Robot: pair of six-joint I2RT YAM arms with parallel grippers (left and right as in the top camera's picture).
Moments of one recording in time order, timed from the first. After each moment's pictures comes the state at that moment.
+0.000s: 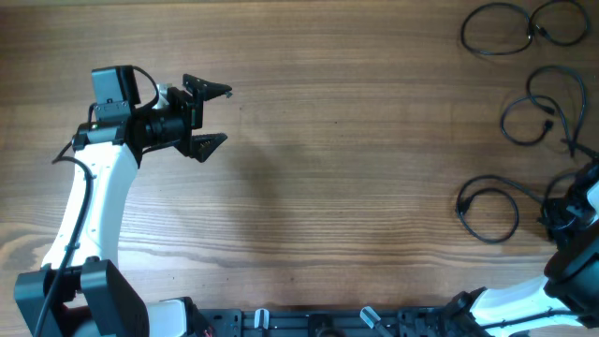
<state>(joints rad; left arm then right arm) 0.14 1.52 1.11 -0.59 0.89 -1.12 -0.78 1.77 0.96 -0.75 0.34 0.77</state>
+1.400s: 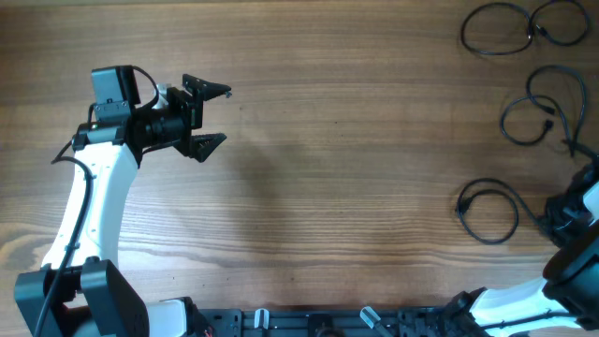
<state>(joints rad) 0.14 1.52 1.11 -0.59 0.87 -1.12 -0.78 1.76 0.92 -0.61 0.37 0.77</state>
